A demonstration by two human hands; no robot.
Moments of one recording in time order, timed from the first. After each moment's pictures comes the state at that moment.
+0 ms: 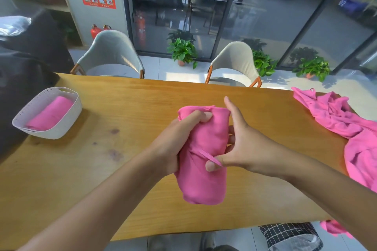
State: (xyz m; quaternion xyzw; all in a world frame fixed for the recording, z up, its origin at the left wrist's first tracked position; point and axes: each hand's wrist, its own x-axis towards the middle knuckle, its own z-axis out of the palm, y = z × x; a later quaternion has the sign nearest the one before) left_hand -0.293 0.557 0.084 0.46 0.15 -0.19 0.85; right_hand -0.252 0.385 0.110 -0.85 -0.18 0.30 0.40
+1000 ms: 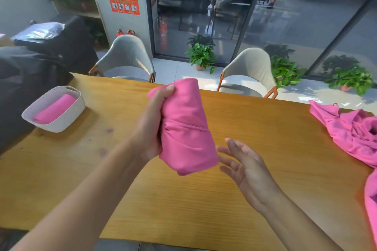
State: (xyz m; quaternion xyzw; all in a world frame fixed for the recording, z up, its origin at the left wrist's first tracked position) left_hand -0.221 0.506 0.091 0.42 0.20 0.03 0.88; right_hand -0.193 0.283 0.046 -0.61 0.05 0.29 0.74
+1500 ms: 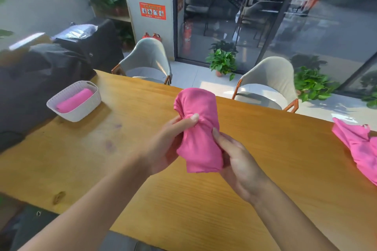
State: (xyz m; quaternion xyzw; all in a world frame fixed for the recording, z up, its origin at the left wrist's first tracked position) left_hand -0.217 0.453 0.073 0.52 0.12 -0.02 0.85; right_hand -0.148 0.285 0.061 -0.52 -0.10 0.42 0.73
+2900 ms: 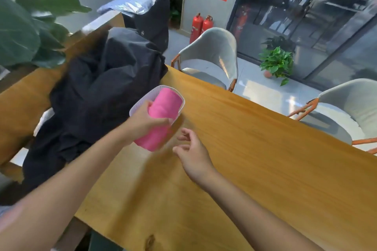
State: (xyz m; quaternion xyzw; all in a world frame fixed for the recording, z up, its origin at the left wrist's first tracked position) left_hand -0.311 0.982 -0.045 0.71 0.40 0.02 0.58; right_hand -0.245 0.796 -0.044 -0.77 -0.21 0.38 0.46
